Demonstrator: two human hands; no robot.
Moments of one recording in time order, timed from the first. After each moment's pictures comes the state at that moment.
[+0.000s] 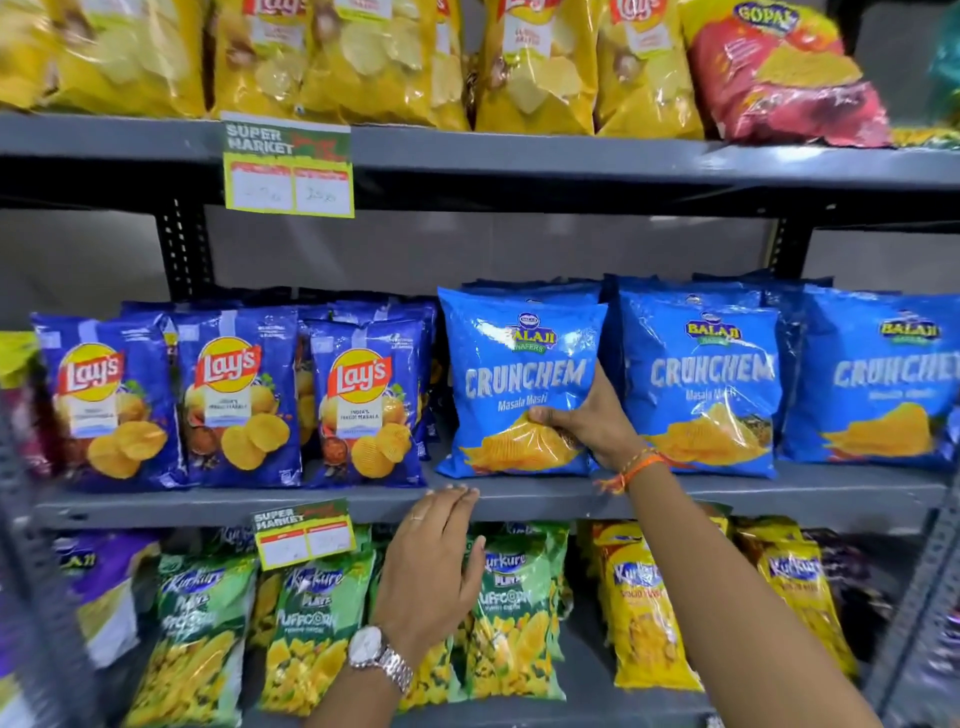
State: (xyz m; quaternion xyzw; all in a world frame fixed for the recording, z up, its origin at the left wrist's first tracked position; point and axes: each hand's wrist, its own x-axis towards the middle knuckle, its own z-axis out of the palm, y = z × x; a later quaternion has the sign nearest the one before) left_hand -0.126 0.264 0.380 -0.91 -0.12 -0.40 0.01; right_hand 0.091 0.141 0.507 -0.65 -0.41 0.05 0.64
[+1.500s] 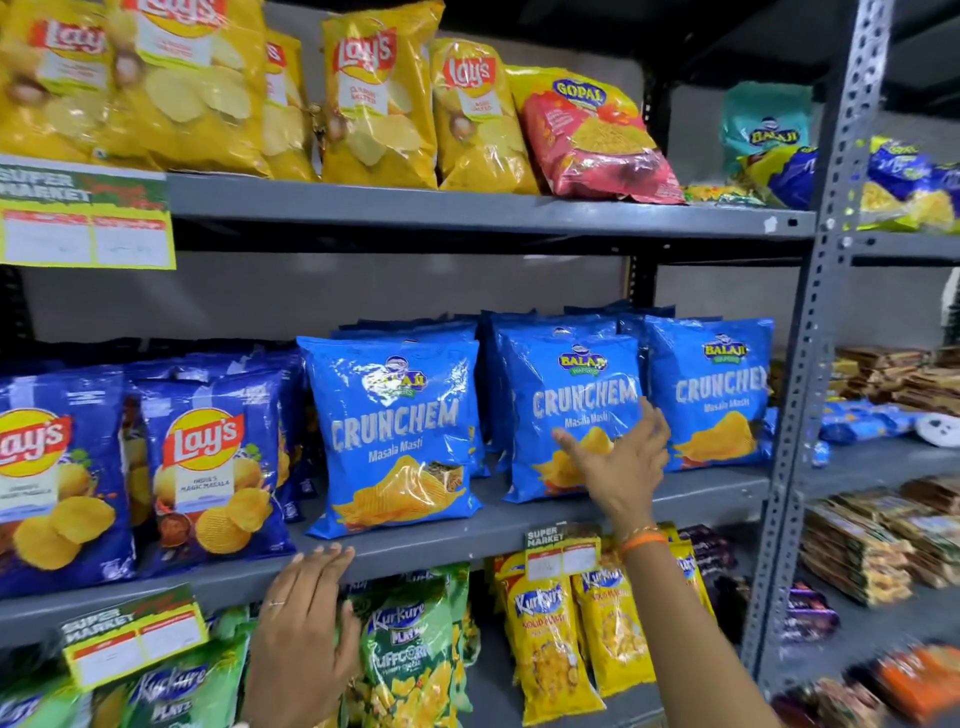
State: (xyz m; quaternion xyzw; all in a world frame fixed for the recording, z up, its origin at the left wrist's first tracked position) left_hand -0.105 0.270 0.365 -0.88 -0.09 -0.46 -0.01; right_hand 0.148 0.014 0.480 -0.80 -0.10 -0.27 0.53
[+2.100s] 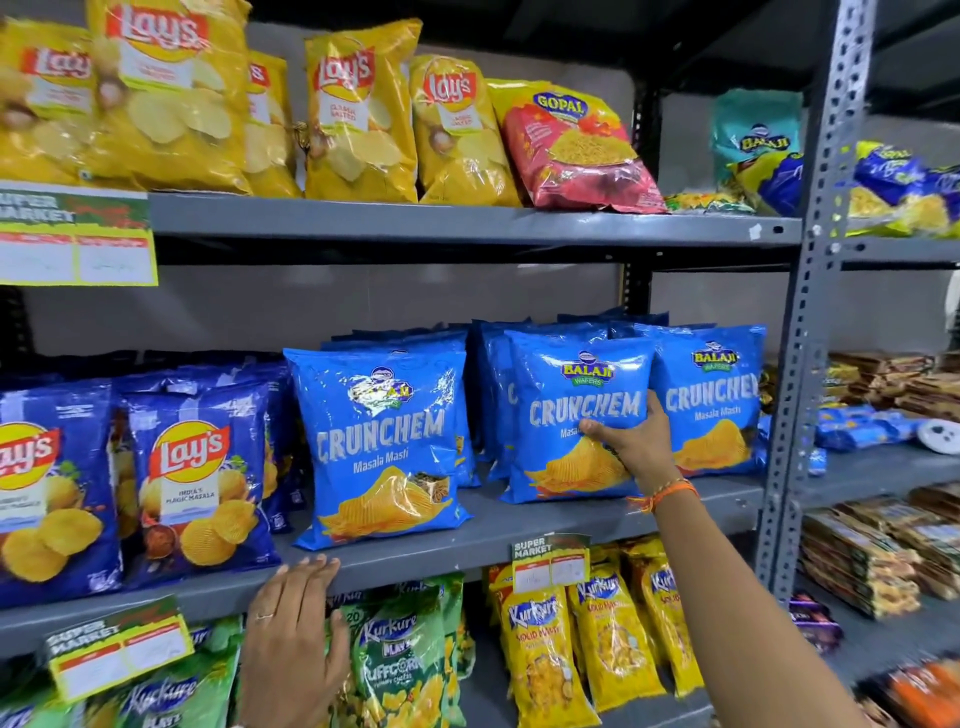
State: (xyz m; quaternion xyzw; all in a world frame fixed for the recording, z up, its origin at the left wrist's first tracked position) left_hand -0.094 0.265 0.361 -0.86 -0.13 -0.49 0.03; right_hand 0.210 -0.030 0.512 -0.65 -0.21 -0.11 0.72
